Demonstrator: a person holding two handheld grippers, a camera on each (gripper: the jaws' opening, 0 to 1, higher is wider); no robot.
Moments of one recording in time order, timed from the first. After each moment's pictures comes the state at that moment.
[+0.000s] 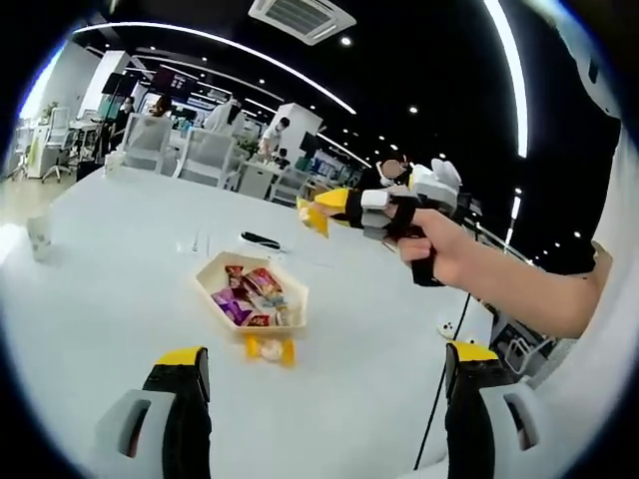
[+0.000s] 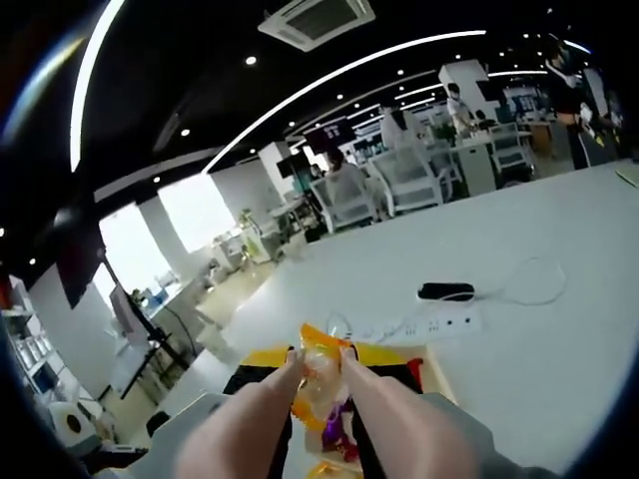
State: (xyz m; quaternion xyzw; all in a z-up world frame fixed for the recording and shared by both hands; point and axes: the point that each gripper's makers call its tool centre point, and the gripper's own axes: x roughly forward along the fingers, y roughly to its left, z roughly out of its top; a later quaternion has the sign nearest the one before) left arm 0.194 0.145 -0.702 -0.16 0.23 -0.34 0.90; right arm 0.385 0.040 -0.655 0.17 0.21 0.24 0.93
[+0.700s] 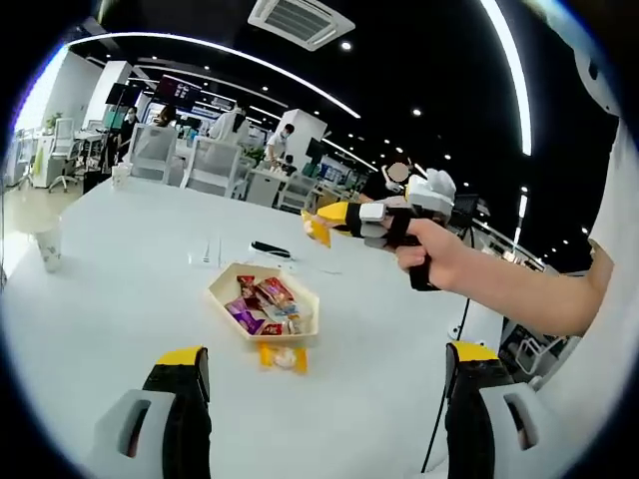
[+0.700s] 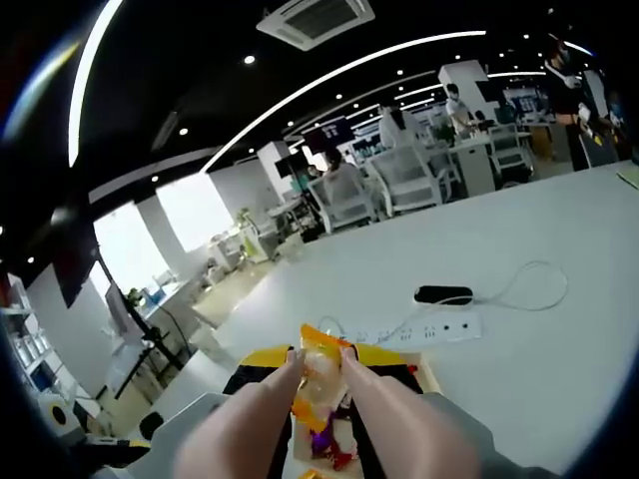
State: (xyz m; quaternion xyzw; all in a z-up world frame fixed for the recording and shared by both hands) left arm 0.195 0.162 -0.696 -0.15 0.22 -0.31 0.91; right arm 0.401 0.038 -0.662 0.17 0.21 0.24 0.93
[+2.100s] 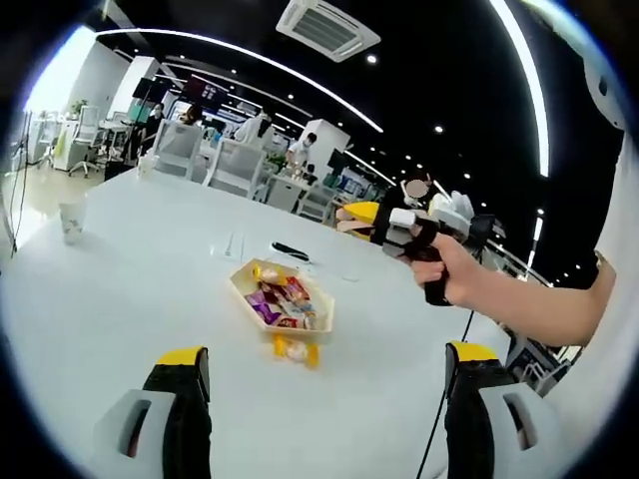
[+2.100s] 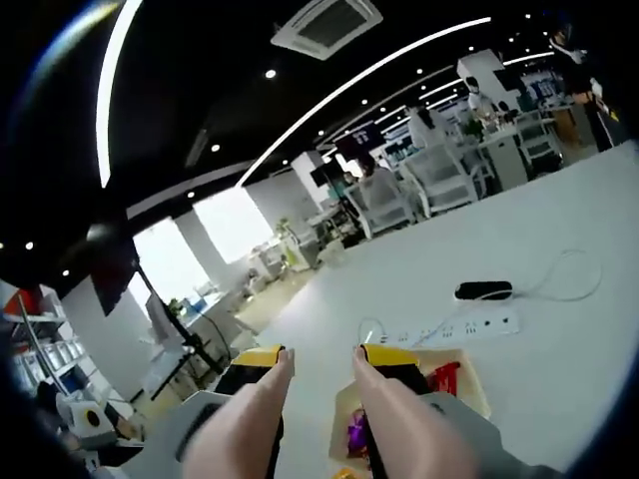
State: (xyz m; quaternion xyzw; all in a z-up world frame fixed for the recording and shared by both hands) left arm 0.185 0.178 -0.710 -0.20 0.22 -0.27 0.92; right arm 0.376 0.062 -0.654 0.21 0.19 0.32 0.91
